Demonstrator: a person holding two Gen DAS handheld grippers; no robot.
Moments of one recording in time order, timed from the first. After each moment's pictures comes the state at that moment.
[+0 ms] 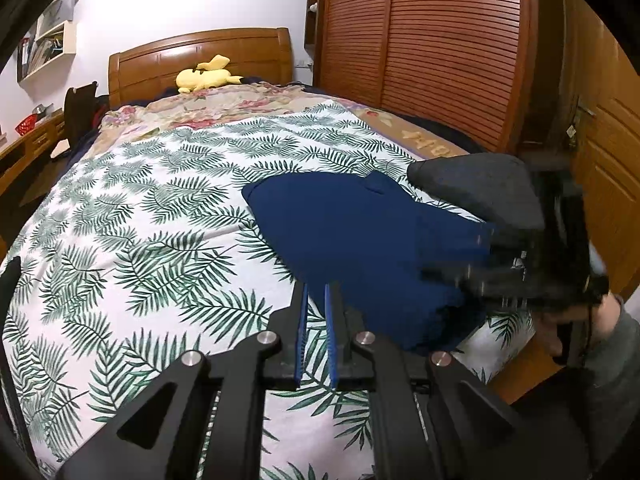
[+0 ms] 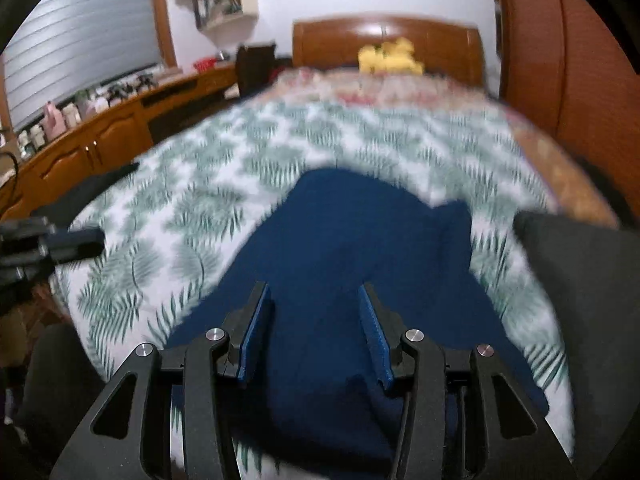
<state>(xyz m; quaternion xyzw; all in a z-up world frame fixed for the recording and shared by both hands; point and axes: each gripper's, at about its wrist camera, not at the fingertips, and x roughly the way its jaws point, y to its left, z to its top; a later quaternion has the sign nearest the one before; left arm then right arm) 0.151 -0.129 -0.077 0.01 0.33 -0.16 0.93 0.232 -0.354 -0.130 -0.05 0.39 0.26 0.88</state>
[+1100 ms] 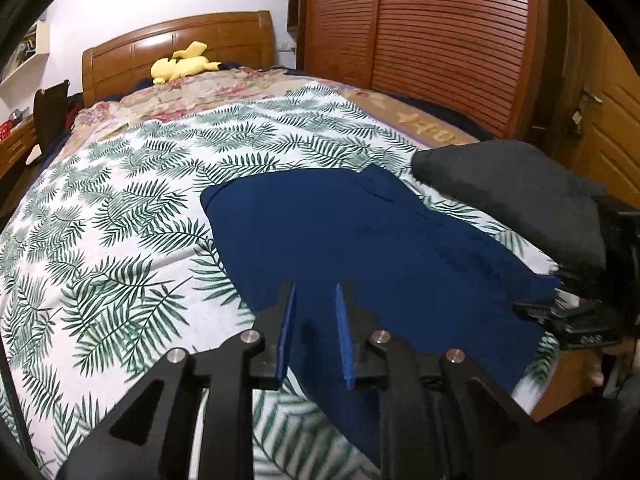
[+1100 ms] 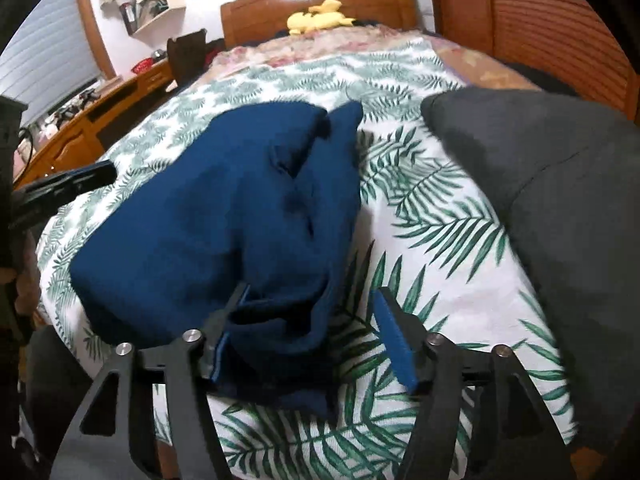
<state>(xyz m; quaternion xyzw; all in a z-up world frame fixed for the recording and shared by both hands) 0.250 -0.175 -0.113 0.03 0.36 -0.18 0.91 0.230 -0.455 -0.164 0.02 0.42 0.18 0.89</state>
